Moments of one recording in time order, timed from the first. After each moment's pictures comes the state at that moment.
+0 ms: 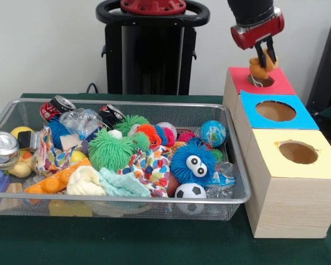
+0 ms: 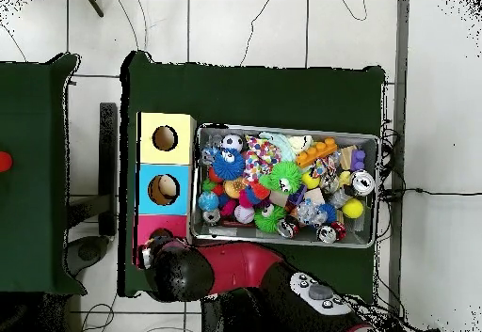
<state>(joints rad) -0.53 -0.81 0.65 2.34 -0.03 0.19 1.57</state>
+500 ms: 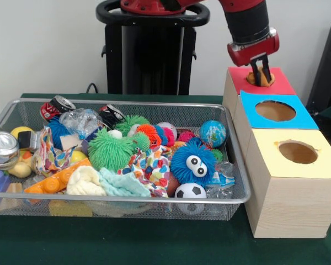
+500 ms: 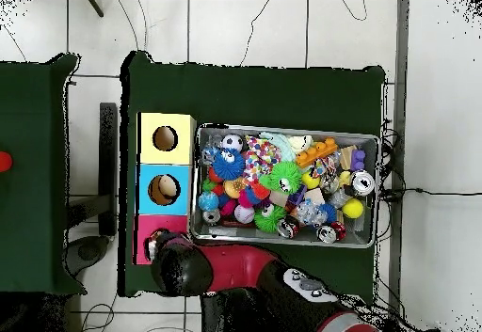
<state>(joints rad) -0.46 -0.71 0.53 2.30 -0.03 0.07 1.57</state>
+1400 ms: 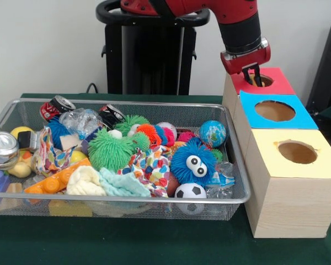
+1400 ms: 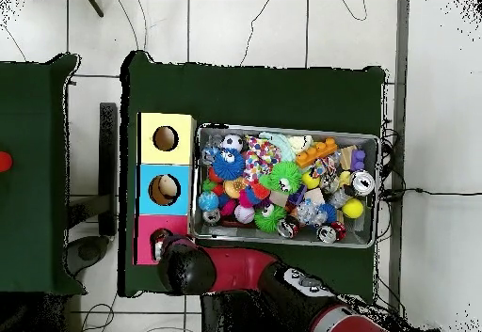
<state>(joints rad) -0.44 -0.66 0.47 2.29 -0.03 0.04 1.57</state>
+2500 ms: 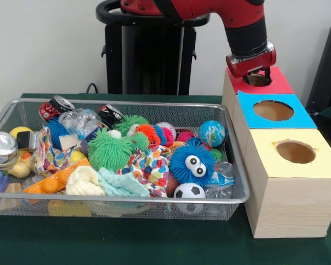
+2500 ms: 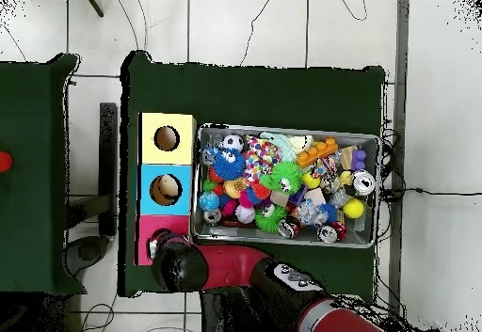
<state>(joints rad) -0.40 -0.64 0.45 2.26 -0.02 0.04 1.57</state>
